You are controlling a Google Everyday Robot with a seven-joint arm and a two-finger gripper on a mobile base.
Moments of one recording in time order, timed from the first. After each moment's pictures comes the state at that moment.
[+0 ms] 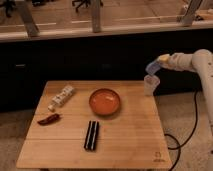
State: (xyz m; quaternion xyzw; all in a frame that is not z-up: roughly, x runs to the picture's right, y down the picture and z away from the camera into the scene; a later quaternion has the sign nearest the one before) arm 0.353 -0.149 0.849 0.18 -0.12 -0.44 0.87
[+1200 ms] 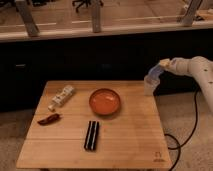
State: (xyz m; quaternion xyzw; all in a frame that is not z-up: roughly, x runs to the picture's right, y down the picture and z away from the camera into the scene) arm 0.359 -0.125 0.851 0.16 -0.07 -0.49 0.85
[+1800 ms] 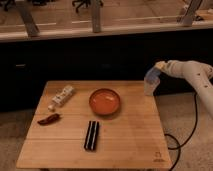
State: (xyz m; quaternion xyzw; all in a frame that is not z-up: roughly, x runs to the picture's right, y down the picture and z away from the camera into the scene) arm 0.338 -0.117 0.847 0.16 -0.03 -0.54 0.82
